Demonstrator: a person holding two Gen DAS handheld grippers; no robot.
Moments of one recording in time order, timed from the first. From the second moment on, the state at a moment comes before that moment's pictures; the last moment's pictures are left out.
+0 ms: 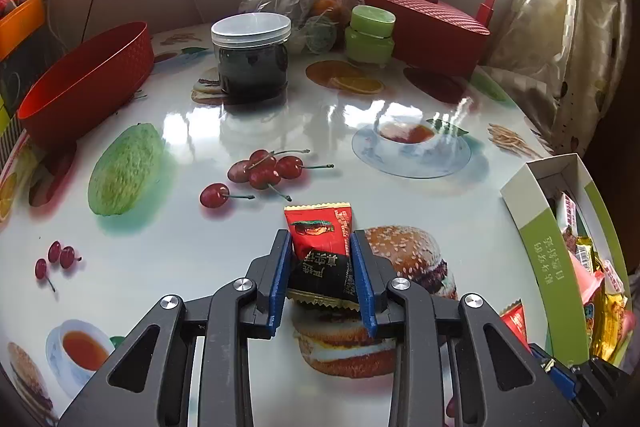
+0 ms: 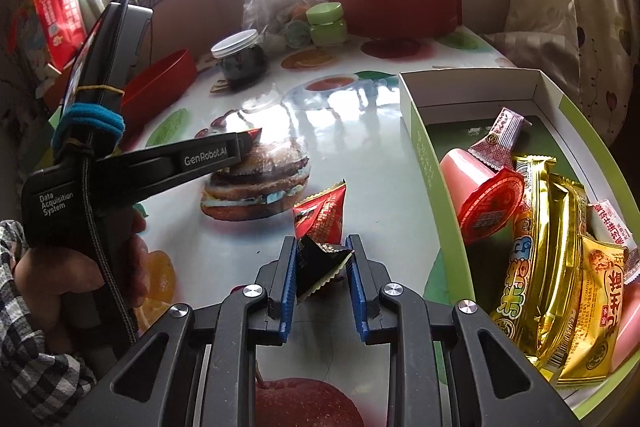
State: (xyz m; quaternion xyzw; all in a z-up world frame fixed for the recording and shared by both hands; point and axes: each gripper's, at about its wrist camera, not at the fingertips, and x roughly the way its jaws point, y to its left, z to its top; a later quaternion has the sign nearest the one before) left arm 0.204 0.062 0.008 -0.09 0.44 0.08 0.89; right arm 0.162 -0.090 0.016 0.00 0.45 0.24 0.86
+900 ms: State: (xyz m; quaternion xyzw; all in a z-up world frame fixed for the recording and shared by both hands) left arm 0.150 0.054 0.051 -0.09 0.39 0.06 0.91; right arm 0.128 -0.102 0.047 0.00 0.41 0.24 0.88
